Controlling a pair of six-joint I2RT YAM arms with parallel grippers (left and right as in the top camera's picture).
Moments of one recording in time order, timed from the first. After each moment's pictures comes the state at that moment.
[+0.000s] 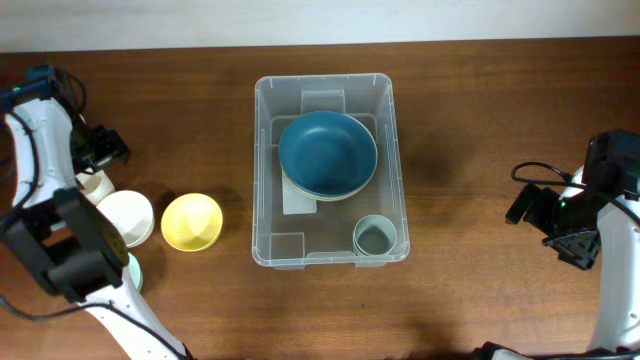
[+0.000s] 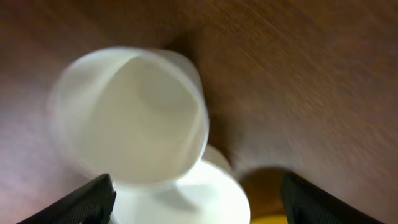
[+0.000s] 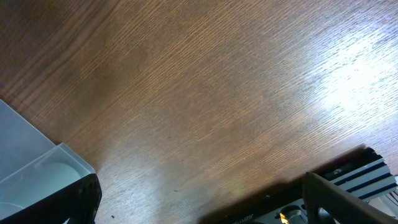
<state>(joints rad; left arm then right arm) 0.40 2.22 2.00 -1.32 -0.11 -0.24 -0.41 1.40 1.27 -1.38 -0.07 0.28</state>
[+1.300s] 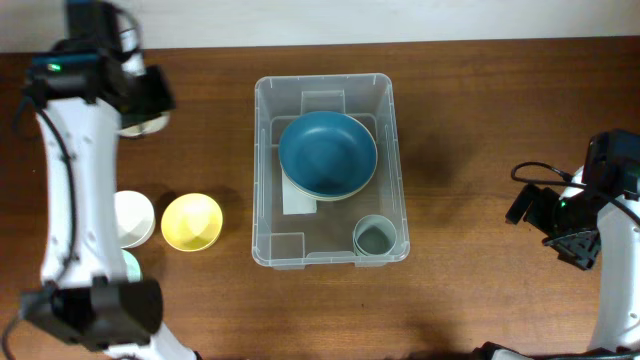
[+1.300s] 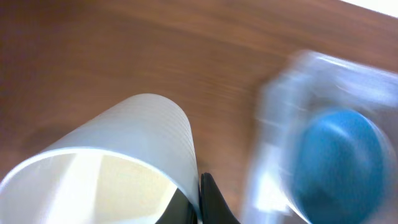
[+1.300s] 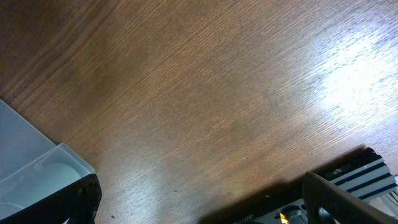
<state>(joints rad) 0.01 1.83 2.09 -1.32 0.02 -0.23 -0.41 1.40 1.27 -1.38 -0.07 0.28</state>
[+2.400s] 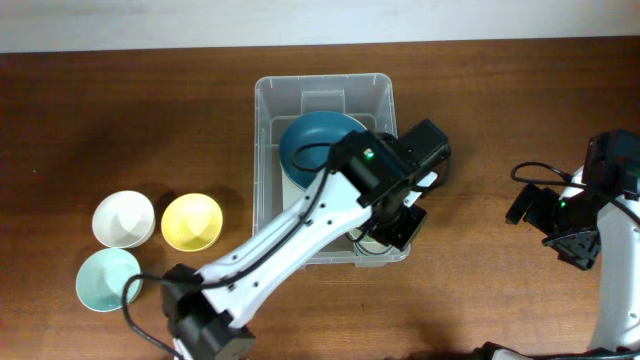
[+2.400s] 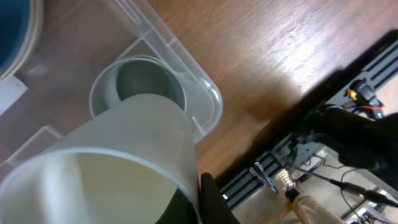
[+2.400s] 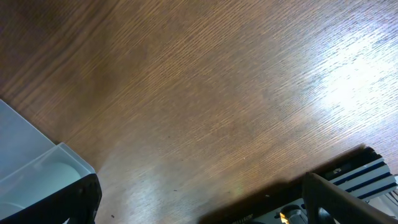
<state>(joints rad) -0.92 1.97 2.07 -1.50 0.19 -0.27 -0.41 1.40 1.27 -1.38 -0.07 0.28</state>
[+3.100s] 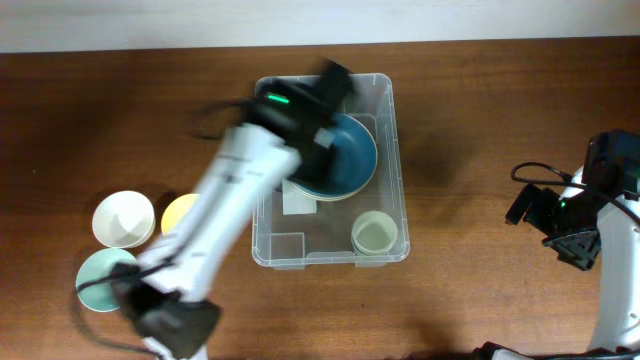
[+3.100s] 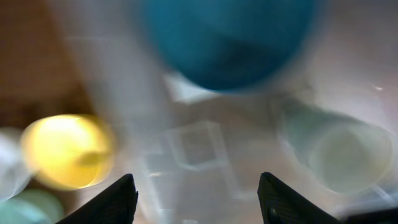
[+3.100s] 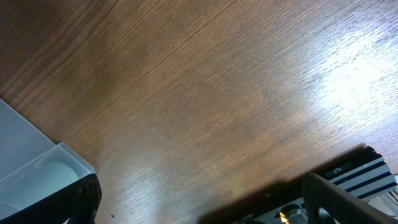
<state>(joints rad) -0.55 1.88 2.07 -1.57 -0.08 -0.29 -0.41 1.40 1.27 -1.39 -0.07 0.28</state>
